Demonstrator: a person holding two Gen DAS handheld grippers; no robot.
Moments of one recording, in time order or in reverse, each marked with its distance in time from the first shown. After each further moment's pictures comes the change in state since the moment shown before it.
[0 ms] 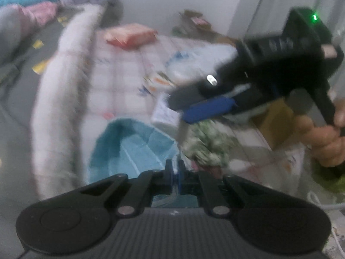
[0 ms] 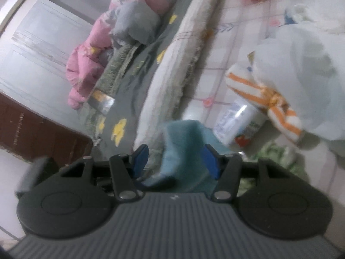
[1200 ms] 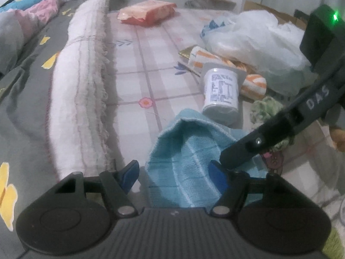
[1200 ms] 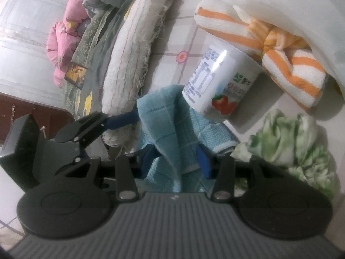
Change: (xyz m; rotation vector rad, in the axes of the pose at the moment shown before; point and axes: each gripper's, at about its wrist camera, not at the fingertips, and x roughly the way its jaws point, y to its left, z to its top) left arm 0.038 0.038 0.015 0.125 0.144 0.178; right arm 0.058 -0.041 -0.013 0.092 0.201 -0.052
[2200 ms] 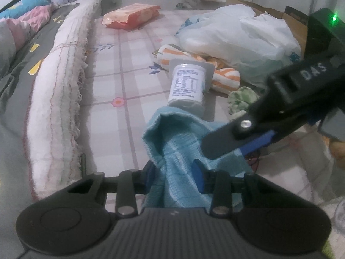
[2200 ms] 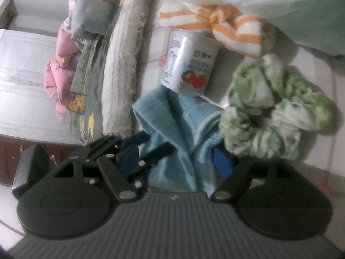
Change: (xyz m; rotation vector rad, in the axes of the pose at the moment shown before) left arm -0.004 -0.037 -0.009 0.017 -0.021 -0.012; right arm -0.022 -0.017 -0.046 0.196 -0.126 0.033
